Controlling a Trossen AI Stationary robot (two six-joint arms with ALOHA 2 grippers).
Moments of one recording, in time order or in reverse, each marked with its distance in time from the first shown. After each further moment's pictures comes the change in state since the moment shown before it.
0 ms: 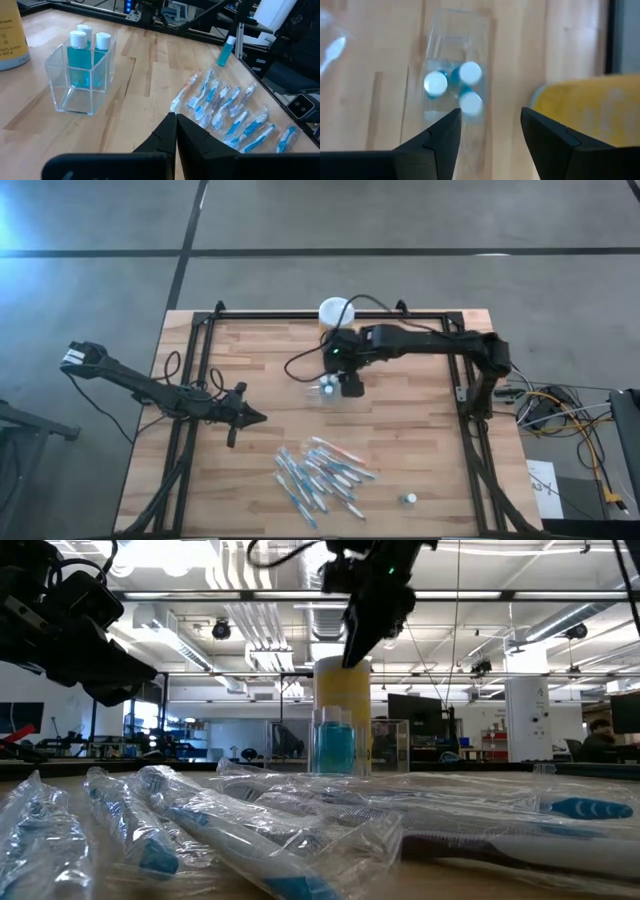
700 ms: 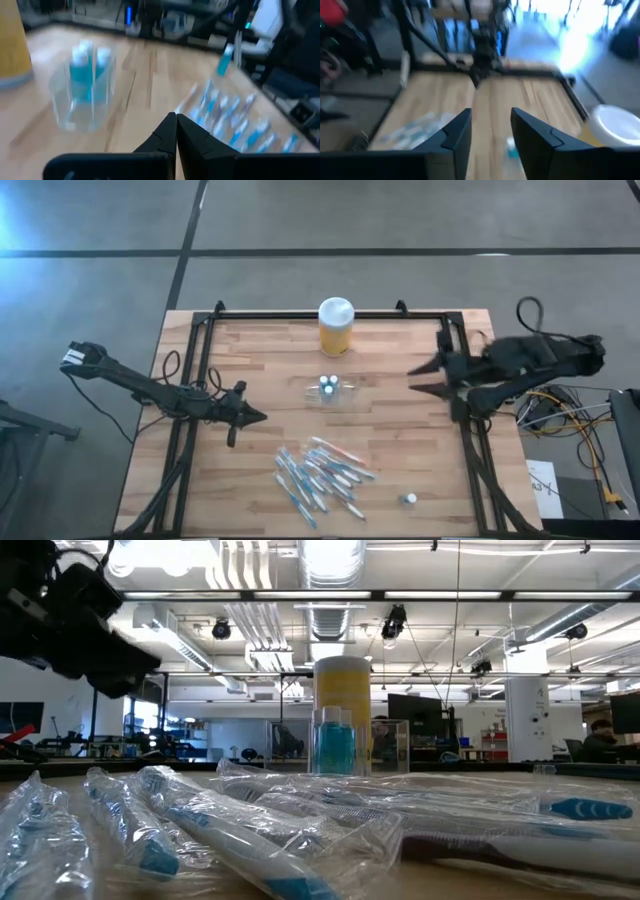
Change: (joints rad) left arm 0.000 -0.001 0.000 0.067 -0.016 0.052; right arm 0.464 -1.000 -0.491 0.336 0.174 0.345
